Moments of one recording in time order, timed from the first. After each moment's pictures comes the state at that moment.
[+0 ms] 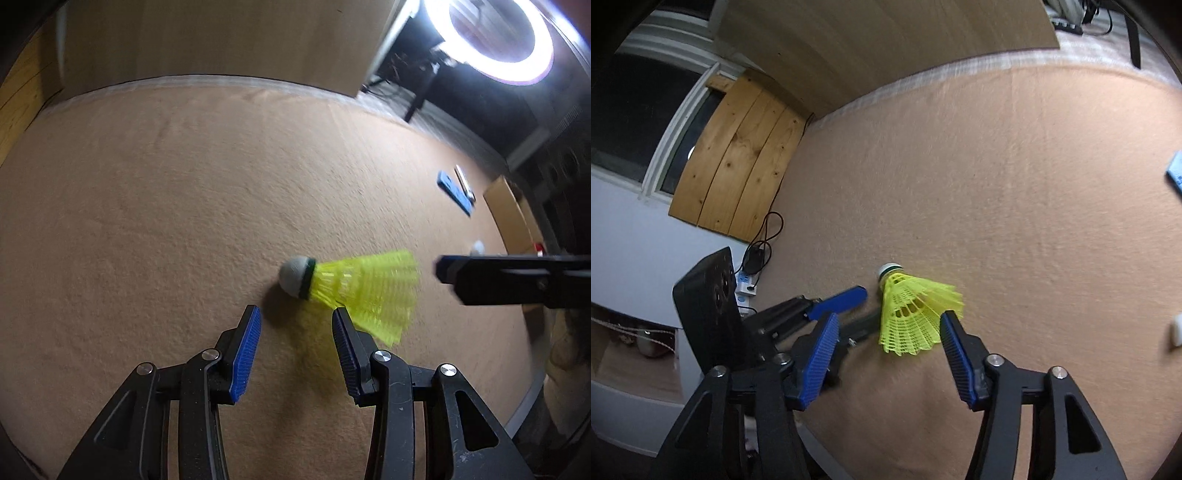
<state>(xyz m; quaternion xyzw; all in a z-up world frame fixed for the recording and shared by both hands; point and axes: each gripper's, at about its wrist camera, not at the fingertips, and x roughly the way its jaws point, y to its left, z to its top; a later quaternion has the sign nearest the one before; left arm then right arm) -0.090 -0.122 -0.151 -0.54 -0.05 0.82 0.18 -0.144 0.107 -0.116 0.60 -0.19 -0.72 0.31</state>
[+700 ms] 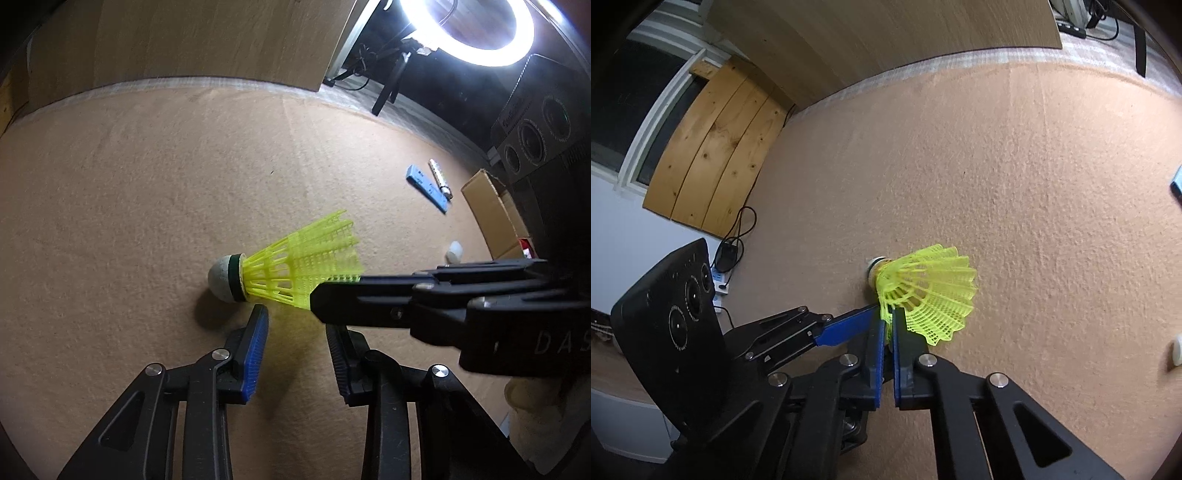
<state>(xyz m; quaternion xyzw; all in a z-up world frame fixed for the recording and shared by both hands) -0.097 -0.076 -0.154 -0.53 -0.06 0.82 0.22 -0.151 0.095 -0.135 0.60 -0.14 -0.73 0.29</state>
